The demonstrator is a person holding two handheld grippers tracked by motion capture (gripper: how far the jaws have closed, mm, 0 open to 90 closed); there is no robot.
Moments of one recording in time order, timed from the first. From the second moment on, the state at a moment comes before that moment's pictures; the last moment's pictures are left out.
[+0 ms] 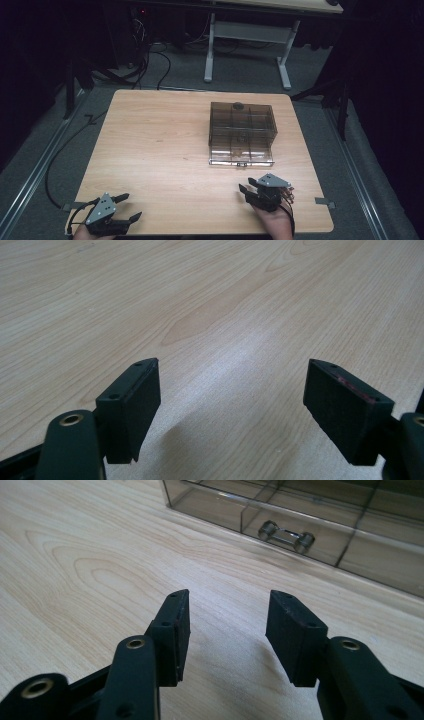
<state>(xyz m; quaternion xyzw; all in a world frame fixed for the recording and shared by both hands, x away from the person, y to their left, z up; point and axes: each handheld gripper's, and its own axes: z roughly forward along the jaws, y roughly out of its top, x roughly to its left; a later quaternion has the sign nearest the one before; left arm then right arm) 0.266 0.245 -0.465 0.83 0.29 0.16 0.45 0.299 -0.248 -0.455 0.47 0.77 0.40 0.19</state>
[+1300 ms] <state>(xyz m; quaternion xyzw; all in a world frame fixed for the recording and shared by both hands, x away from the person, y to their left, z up) 0.266 0.245 -0.465 0.83 0.29 0.16 0.45 0.278 -0.305 -0.435 0.52 0.72 0.38 0.26</state>
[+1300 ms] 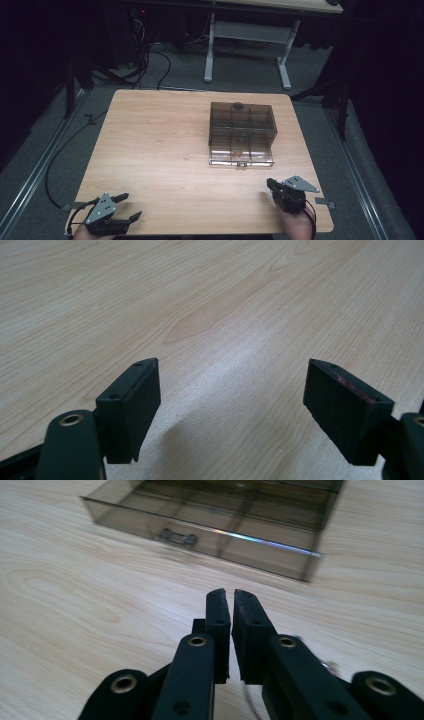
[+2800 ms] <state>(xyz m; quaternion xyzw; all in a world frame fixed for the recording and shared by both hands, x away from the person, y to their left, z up) 0.266 0.245 -0.465 0.83 0.29 0.16 0.45 0.302 -0.275 -0.455 0.49 0.78 0.33 0.23</state>
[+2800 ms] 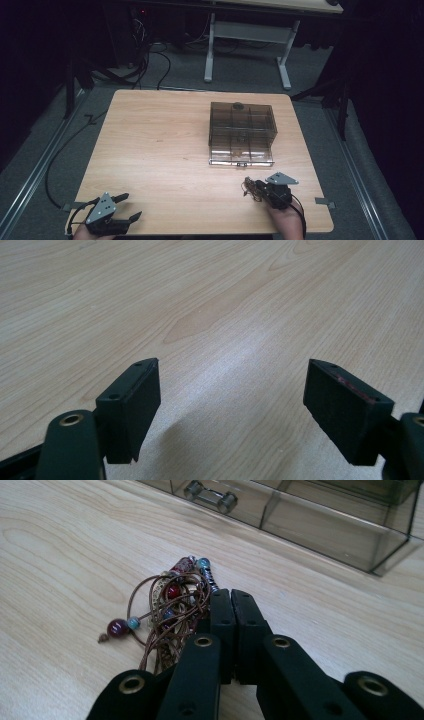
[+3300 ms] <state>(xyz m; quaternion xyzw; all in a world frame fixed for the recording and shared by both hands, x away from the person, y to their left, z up) 0.266 0.246 -0.465 0.83 0.29 0.16 0.45 0.315 -0.265 -0.449 0.48 0.78 0.34 0.22</state>
